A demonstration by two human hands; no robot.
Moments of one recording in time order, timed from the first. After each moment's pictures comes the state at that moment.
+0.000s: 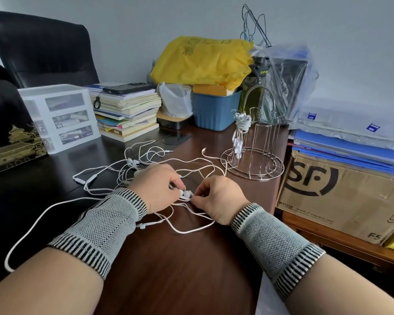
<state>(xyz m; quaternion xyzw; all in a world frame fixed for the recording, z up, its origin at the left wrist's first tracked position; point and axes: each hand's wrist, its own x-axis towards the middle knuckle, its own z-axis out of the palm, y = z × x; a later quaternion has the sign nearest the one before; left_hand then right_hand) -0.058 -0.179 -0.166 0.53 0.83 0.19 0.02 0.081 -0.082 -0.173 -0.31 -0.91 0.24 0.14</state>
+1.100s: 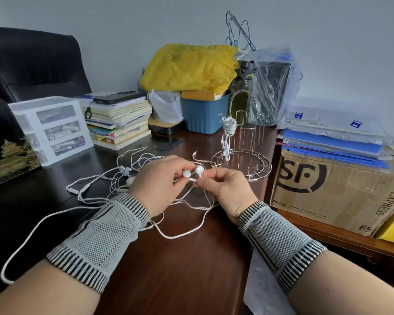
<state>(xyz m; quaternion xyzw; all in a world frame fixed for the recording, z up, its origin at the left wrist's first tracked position) -0.026 -0.172 -0.149 0.60 0.72 0.33 -0.10 0.101 -0.067 -0.173 -0.21 -0.65 0.65 0.34</state>
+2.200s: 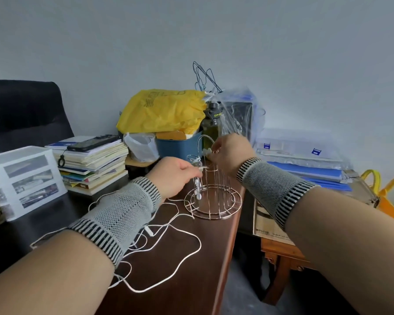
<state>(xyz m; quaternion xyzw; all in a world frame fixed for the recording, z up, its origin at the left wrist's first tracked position) 0.018 -0.083 -0.055 0.52 0.73 0.42 0.17 0.131 0.040 -0.036 -0.38 -0.86 0.11 0.32</state>
